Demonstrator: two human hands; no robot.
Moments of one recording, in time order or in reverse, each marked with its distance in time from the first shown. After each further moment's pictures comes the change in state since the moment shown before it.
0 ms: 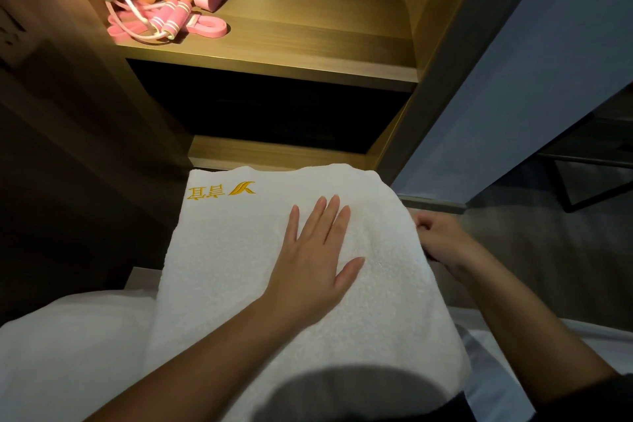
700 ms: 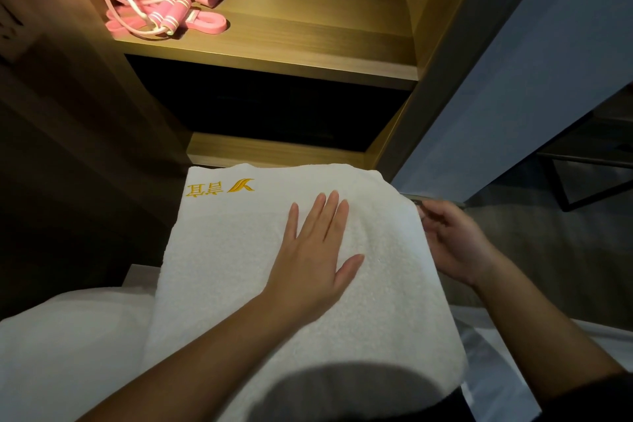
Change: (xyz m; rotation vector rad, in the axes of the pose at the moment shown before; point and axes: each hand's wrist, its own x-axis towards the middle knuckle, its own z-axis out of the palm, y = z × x) left_hand 0.000 -0.002 0.005 -0.007 0.040 0.012; right_hand -0.011 0.002 -0.010 0.933 -0.440 -0.106
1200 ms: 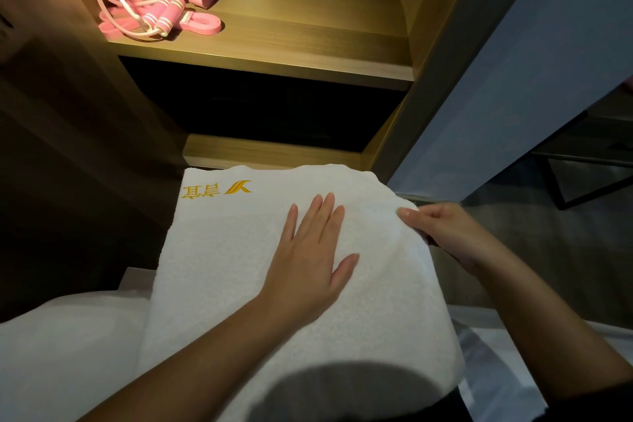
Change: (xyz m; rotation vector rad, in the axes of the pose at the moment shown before) left_hand -0.001 0.002 -0.007 -0.043 0.019 -0.001; right_hand -0.003 -0.017 0.010 -0.913 0.354 0.023
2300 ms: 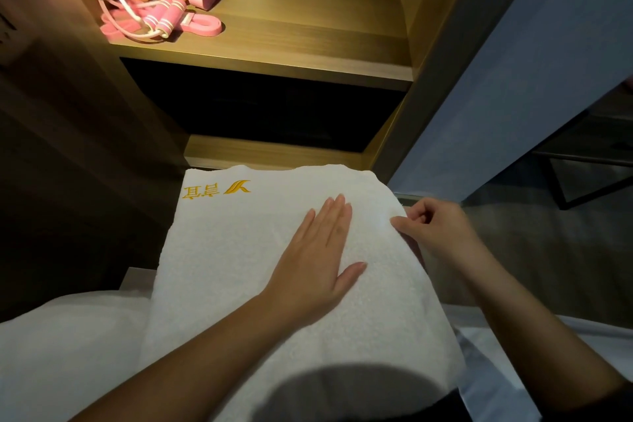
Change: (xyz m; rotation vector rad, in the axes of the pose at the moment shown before) left_hand -0.001 0.003 0.001 -0.086 -0.047 0.100; right_hand -0.001 0.001 0.019 -0.149 0.277 -0.007
